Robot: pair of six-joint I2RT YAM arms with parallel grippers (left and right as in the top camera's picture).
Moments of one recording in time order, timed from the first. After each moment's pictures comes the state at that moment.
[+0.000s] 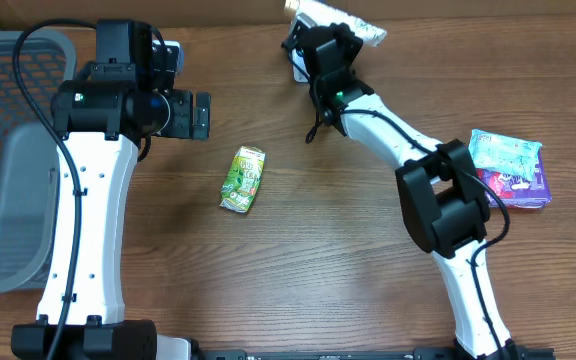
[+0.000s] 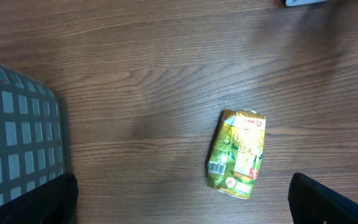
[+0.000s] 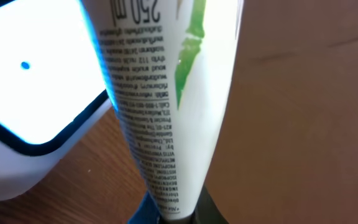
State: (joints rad) left arm -0.03 1.61 1.75 -1.20 -0.02 0.04; right arm 0.49 2.42 1.91 0.06 0.69 -0.96
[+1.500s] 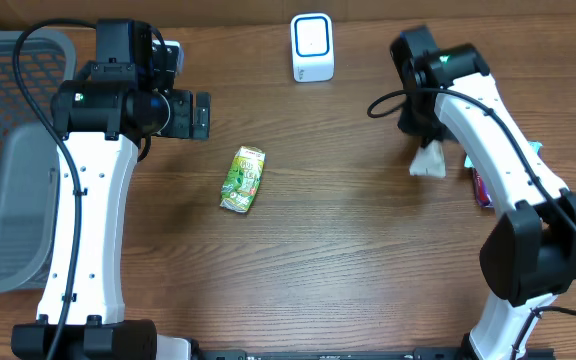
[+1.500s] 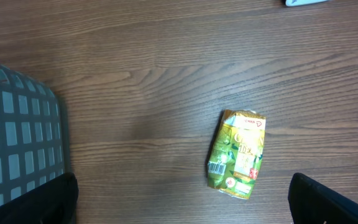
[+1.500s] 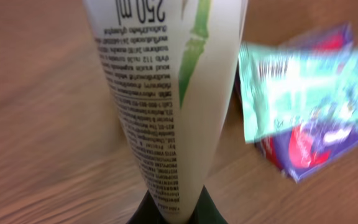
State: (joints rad) left arm -0.03 1.61 1.75 -1.20 -0.02 0.04; right arm 0.28 1.97 1.77 -1.29 0.35 0.68
